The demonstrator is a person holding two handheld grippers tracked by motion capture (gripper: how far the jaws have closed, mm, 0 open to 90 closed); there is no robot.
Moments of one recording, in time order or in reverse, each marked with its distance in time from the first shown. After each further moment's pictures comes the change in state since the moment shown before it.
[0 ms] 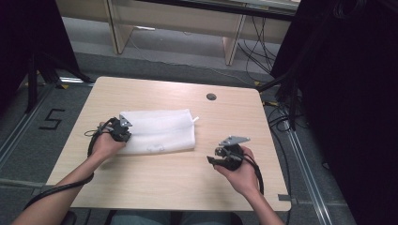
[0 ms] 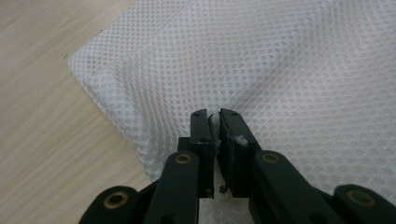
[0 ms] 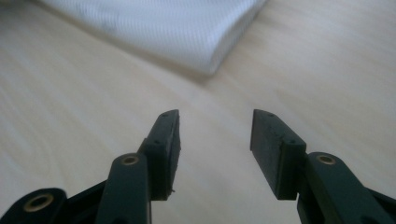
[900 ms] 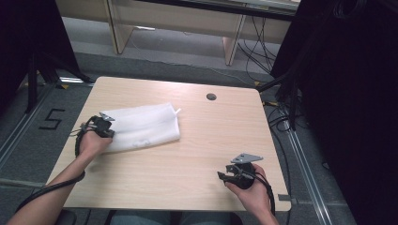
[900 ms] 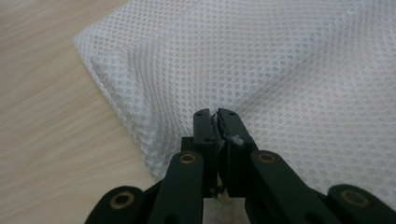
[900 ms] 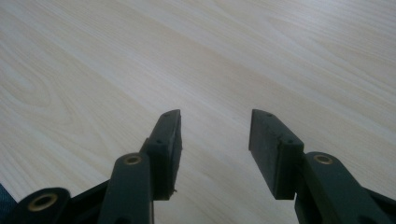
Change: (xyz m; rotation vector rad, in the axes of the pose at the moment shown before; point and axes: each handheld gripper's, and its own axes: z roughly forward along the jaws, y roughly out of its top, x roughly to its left) left arm 0.035 -0.023 -0.010 0.066 0.098 -0.236; right arm -0.001 -0.059 -0.027 0.035 -0.028 0.045
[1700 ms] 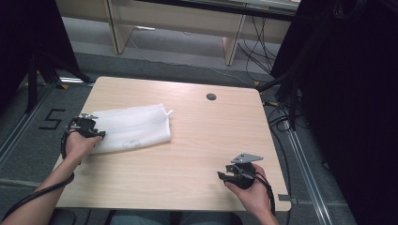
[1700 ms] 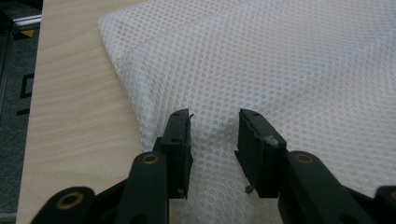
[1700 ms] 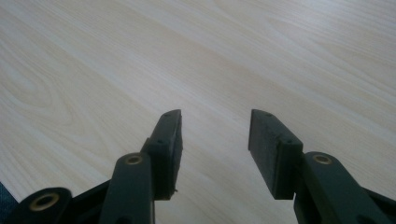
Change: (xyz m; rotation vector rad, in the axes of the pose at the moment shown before) left arm 0.036 -0.023 -0.011 -0.044 -0.004 -0.207; right arm 0.000 0.001 -0.001 0.001 0.008 0.007
